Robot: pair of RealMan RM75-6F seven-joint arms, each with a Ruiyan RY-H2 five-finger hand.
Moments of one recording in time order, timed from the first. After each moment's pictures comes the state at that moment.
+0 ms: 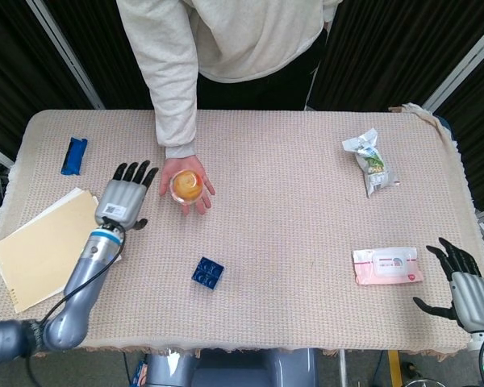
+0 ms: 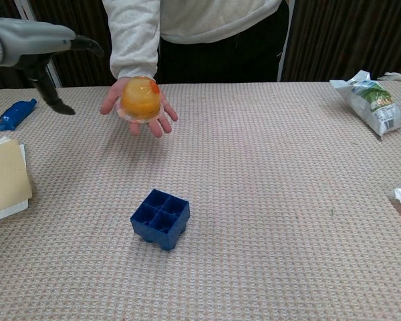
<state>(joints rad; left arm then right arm) -0.82 -1.34 -0.38 -1.88 0.53 1.14 1.05 0.07 -1.03 0.05 -1.73 -1.40 1.35 0.12</state>
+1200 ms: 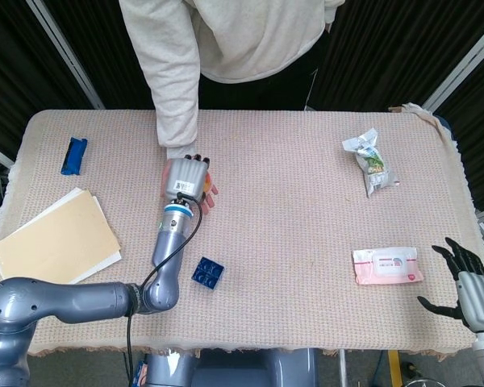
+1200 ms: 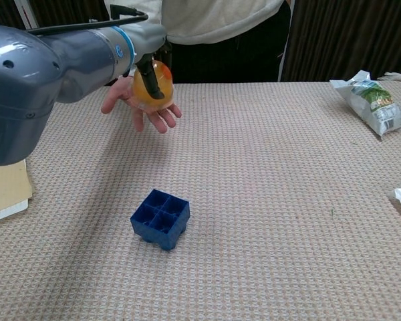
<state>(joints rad) -1.19 -1.70 -0.40 -1.45 0.40 1.23 1.04 0.07 -1.02 0.06 -1.72 -1.38 1.34 0.15</state>
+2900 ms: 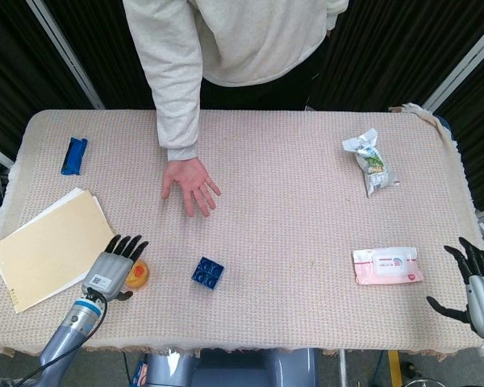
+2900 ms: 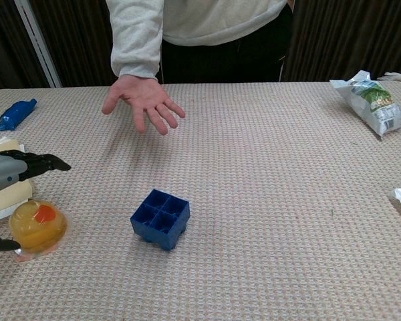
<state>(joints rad) -0.58 -1.37 0.15 -1.85 1.04 1.26 0.66 0.02 -1.03 0.06 -1.72 -1.40 1.45 0.08</state>
